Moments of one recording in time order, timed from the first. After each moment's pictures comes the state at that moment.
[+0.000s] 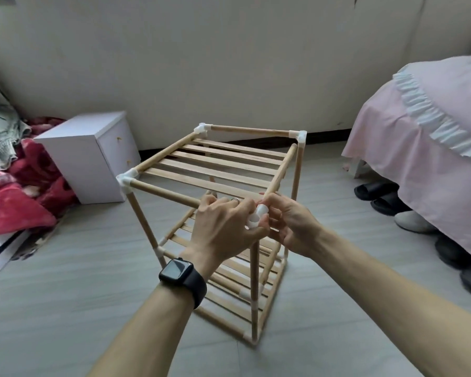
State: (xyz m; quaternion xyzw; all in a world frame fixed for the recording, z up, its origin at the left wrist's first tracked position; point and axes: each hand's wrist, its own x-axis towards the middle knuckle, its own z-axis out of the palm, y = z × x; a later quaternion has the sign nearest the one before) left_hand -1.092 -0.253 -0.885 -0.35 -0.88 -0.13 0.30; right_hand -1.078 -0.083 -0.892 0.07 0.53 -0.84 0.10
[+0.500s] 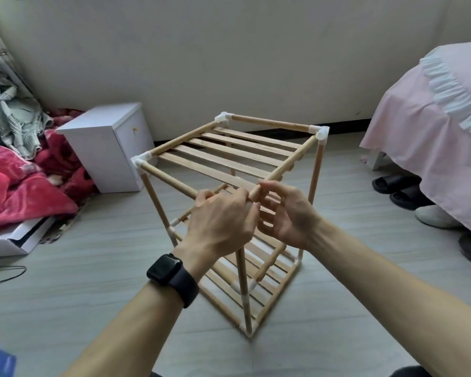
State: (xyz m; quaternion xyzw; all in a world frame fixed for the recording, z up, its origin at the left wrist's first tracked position) left_hand -1.080 -0.276 -0.873 -0.29 -0.92 -0.13 0.21; right_hand -1.079 -0.110 -0.888 0.02 0.52 -0.84 0.16
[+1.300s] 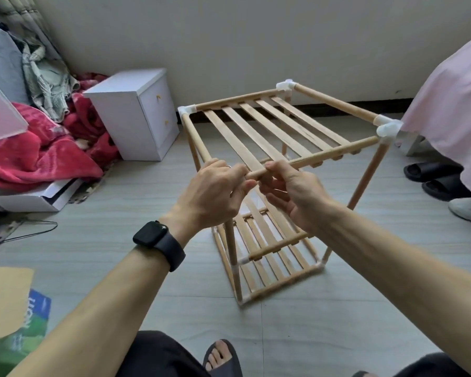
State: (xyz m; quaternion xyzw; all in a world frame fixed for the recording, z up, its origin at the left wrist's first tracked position) left_hand -1.088 -0.340 -0.880 -0.34 -0.89 -0.17 0.23; right_hand -1.071 -0.157 -0.884 0.09 0.56 -0.82 0.06
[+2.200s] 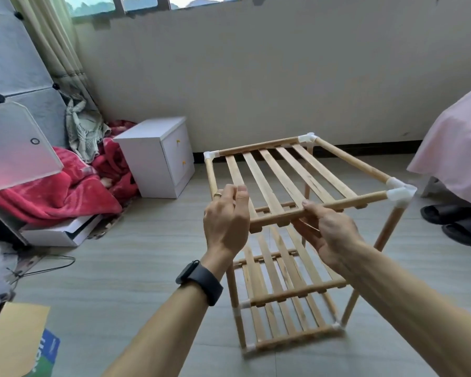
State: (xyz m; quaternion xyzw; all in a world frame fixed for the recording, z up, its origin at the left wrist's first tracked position) left_hand -1.099 -0.314 -0.871 -0.05 -0.86 -0.45 0.23; right_hand -1.074 -0.133 -0.869 0.19 0.47 -0.86 -0.01
